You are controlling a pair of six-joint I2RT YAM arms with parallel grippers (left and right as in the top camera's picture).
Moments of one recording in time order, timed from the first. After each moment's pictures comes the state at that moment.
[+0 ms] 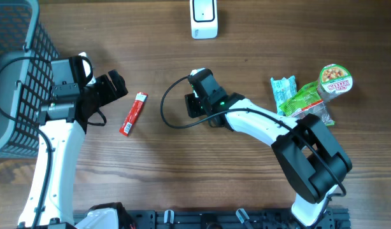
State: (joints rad) left arm 0.10 1.32 1.05 -0.67 0.10 -0.34; right arm 0.67 1.92 1.11 -0.15 0.00 0.35
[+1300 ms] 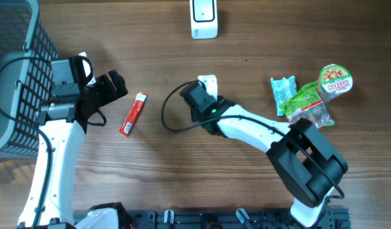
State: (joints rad) left arm 0.10 1.32 1.05 -0.67 0.10 -0.34; right arm 0.75 1.92 1.11 -0.29 0.33 0.56
